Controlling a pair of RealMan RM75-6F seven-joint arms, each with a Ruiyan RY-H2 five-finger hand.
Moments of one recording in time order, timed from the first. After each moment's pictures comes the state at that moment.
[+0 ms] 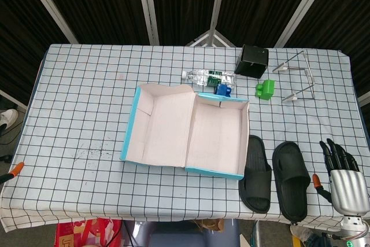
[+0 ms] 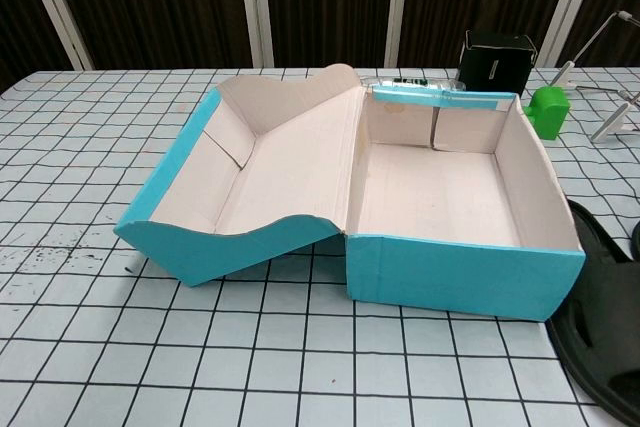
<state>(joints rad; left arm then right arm) -0.03 -1.14 -0.11 -1.61 1.48 1.63 0.10 -0.01 -1.13 0.06 -1.75 -1.53 1.58 -0.26</state>
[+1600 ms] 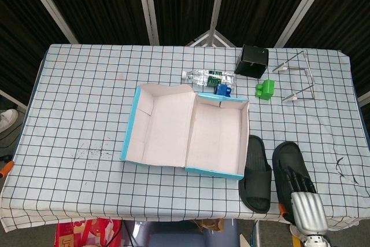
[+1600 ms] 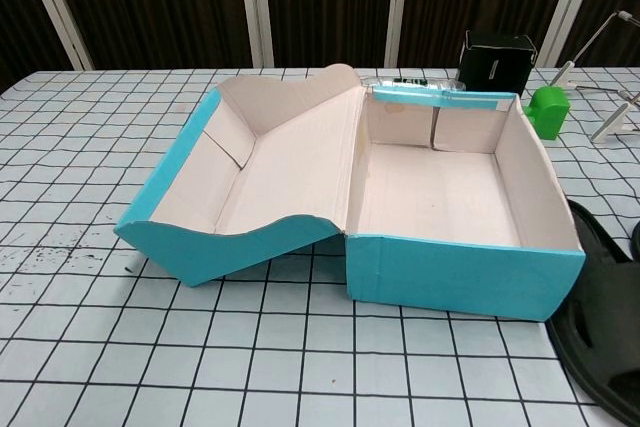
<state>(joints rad) -0.01 -1.10 -0.13 -1.61 1.45 1.64 0.00 -0.07 -1.31 -0.09 -1.87 -1.55 1.50 -0.52</state>
